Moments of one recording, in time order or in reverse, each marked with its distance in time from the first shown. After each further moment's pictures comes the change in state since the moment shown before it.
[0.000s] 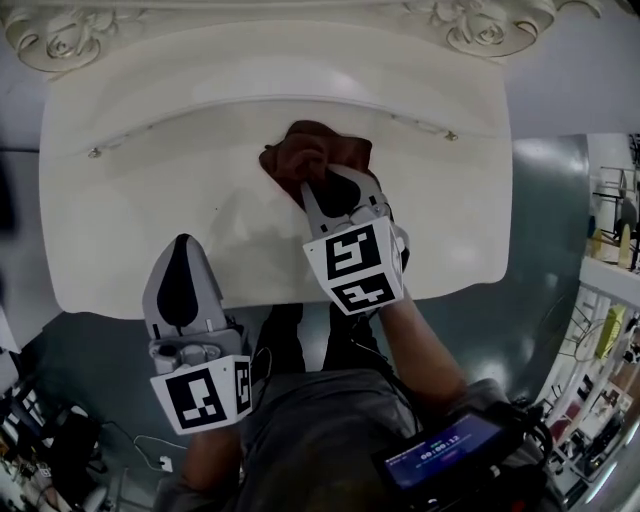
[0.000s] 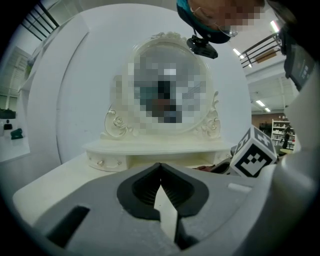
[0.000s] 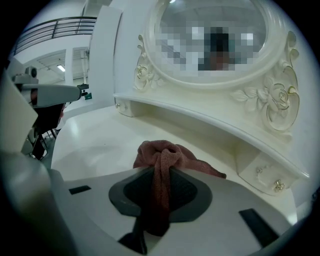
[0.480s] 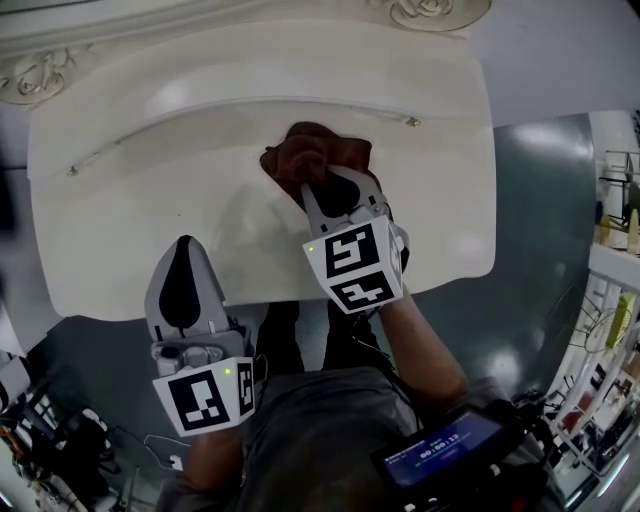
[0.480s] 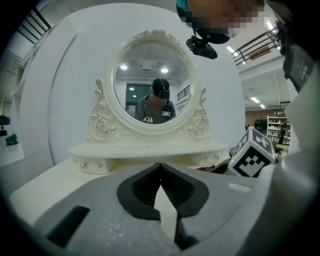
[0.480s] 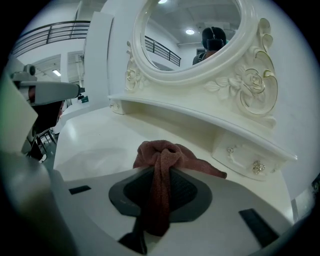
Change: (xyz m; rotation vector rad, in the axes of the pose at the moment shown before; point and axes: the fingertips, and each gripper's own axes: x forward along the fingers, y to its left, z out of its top) left arm 0.005 -0.071 0.012 0.045 0.011 -0.037; right arm -0.034 -0.048 -0.038 0.057 0.005 -0.014
